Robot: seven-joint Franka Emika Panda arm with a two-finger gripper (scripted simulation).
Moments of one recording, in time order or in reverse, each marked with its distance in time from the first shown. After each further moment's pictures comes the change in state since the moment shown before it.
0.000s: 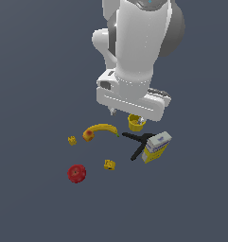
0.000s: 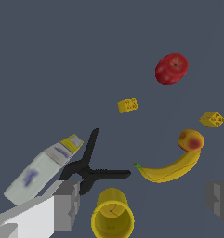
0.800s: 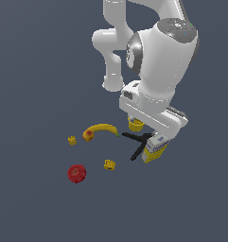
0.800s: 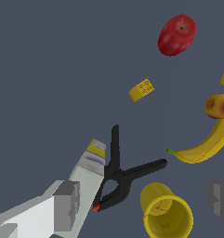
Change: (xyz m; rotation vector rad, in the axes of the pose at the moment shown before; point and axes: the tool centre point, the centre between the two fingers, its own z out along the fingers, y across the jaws) arm -0.011 -0.061 0.035 0.002 -0.005 0.305
